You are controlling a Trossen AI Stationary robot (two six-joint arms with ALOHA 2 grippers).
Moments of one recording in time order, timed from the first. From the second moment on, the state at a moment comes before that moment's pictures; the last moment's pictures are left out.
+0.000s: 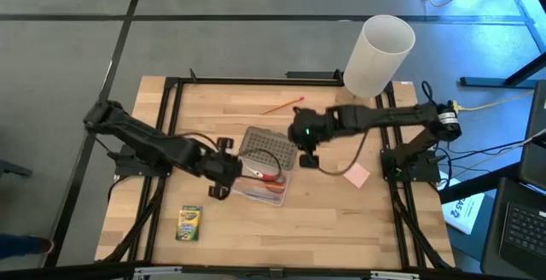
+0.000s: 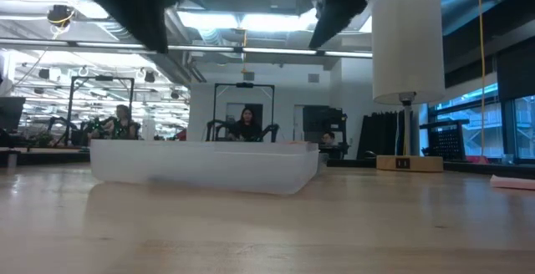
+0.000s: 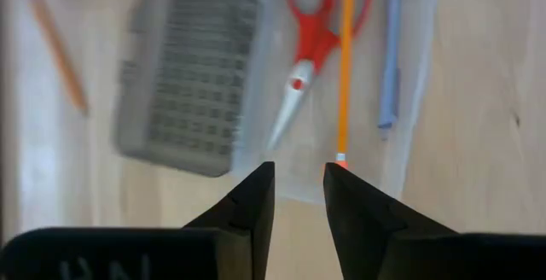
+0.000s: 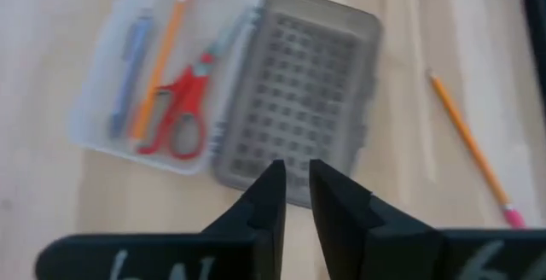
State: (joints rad) left arm -0.36 1.38 1.14 -0.92 -0.37 -0.19; right arm -0.01 1.60 1.43 -0.82 0.06 -0.05
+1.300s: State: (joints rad) left arm -0.36 1.09 1.14 -1.03 -0.50 -0.30; right arm -0.59 1.99 1.43 -0.60 0.03 -0.46
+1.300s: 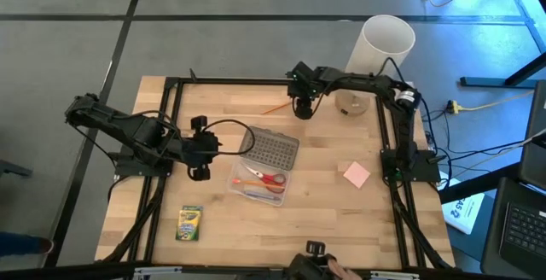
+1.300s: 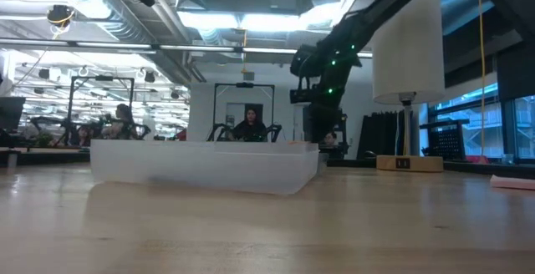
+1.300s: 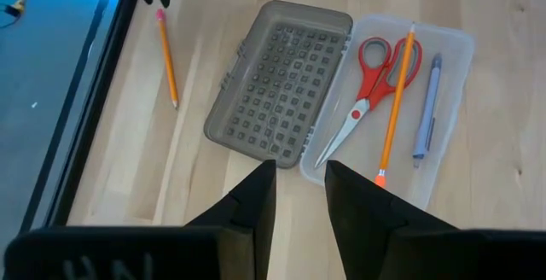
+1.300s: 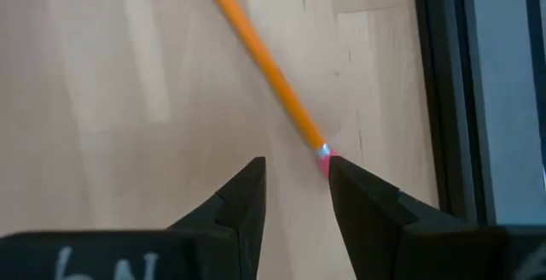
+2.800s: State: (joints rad) left arm -0.36 1.09 1.14 -1.04 -0.50 -0.31; right arm -0.68 2.04 1.40 -0.52 -0.09 -0.51
